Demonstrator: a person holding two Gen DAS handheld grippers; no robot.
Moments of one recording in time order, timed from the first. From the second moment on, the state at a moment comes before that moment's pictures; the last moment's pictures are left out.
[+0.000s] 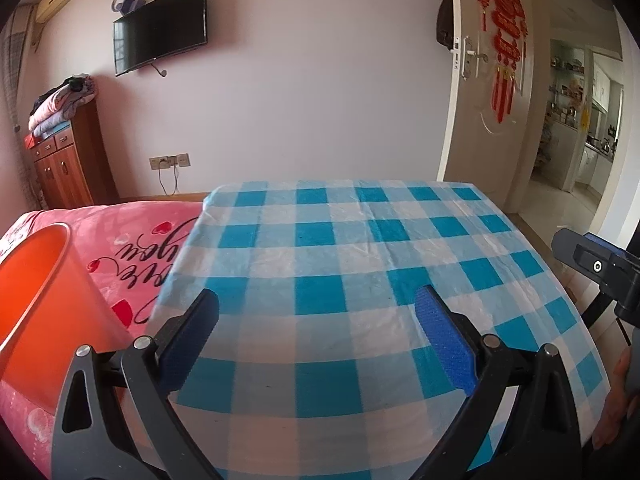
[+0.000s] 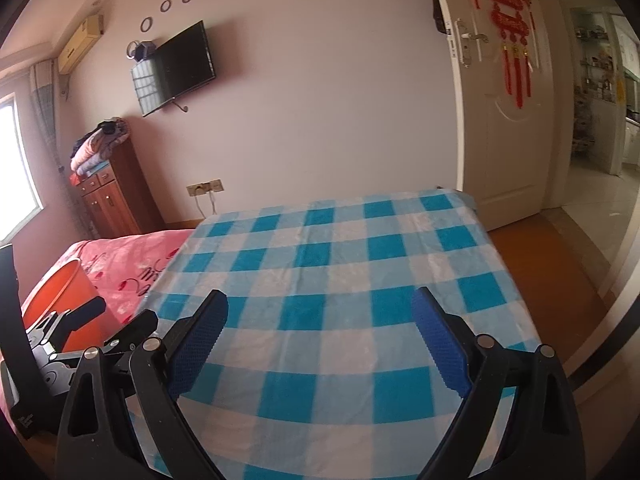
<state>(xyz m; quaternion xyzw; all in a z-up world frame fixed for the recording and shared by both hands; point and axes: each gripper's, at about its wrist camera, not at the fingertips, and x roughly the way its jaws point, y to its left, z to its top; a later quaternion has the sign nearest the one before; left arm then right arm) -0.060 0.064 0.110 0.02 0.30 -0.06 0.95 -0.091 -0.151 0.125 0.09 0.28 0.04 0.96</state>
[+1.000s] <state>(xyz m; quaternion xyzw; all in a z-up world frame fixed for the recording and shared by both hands) -0.054 0.018 0.084 0.03 0.31 -0.09 0.95 -0.105 -0.190 0.099 0.07 0.28 -0.02 0.96</state>
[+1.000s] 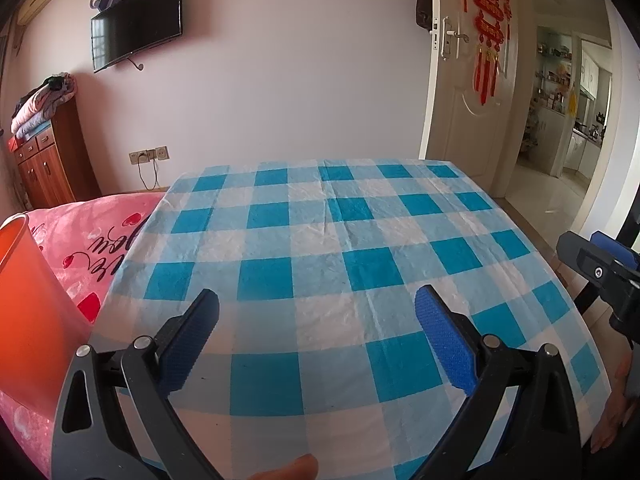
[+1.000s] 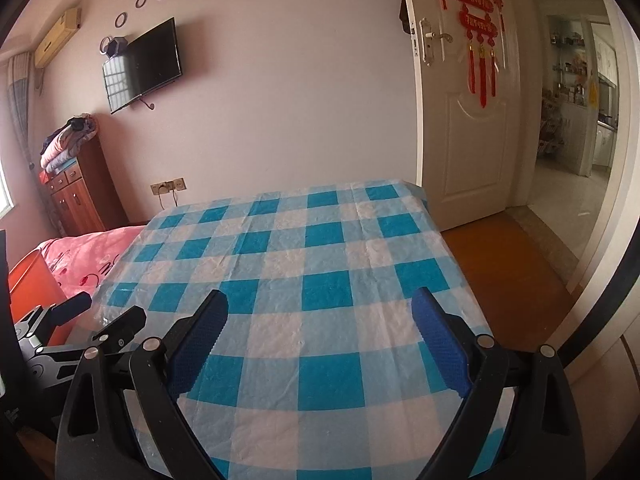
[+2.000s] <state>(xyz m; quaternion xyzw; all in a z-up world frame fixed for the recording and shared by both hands) -0.043 0.010 0.072 0.01 0.33 -0.09 0.94 -0.100 -0.195 0.084 0.08 0.29 -0.03 0.95</state>
